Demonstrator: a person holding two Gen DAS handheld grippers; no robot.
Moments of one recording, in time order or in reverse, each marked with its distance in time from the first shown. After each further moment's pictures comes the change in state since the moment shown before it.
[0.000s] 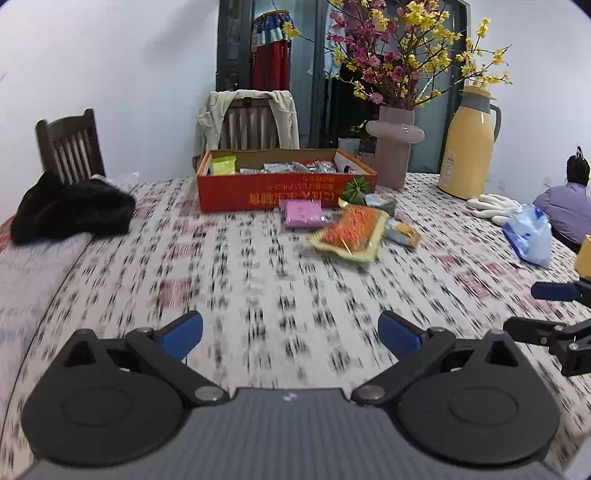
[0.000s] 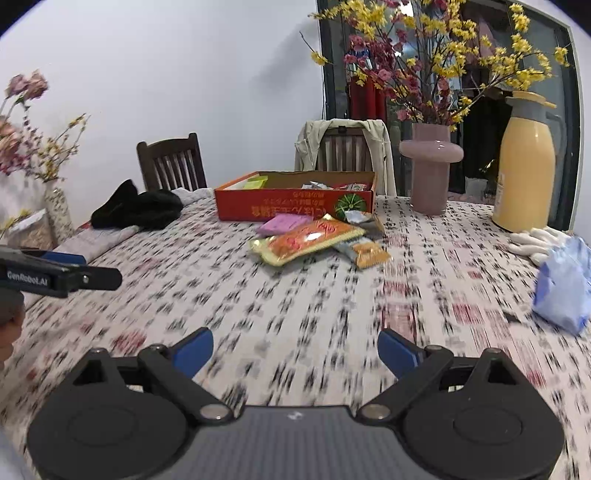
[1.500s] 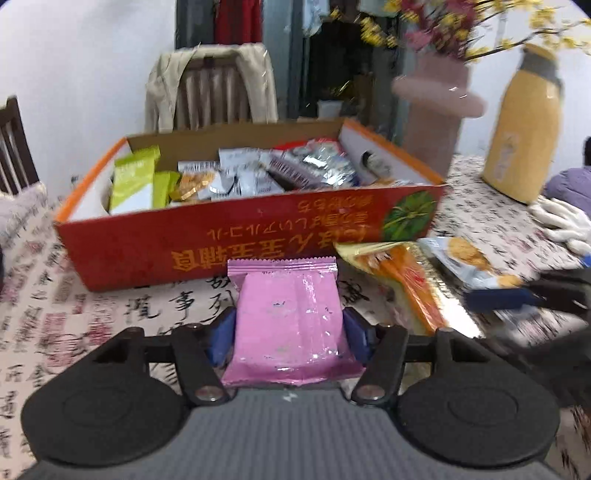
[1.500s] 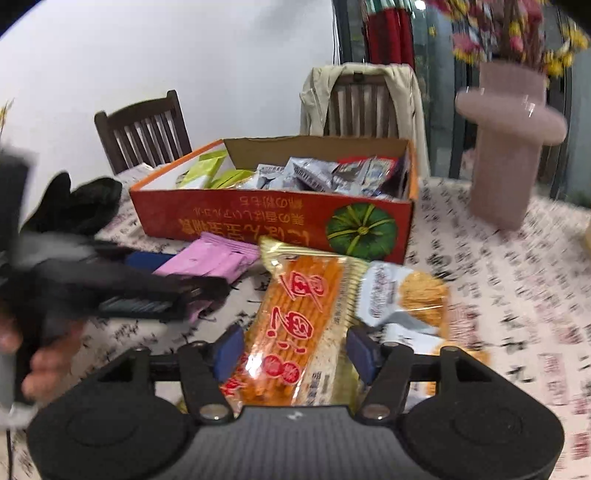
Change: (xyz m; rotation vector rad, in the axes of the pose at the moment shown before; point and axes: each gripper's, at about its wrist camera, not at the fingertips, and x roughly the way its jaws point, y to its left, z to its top) left arm 0.259 0.000 0.106 0.057 0.121 -0.070; right arm 0.266 -0.064 0.114 0.018 0.178 0.087
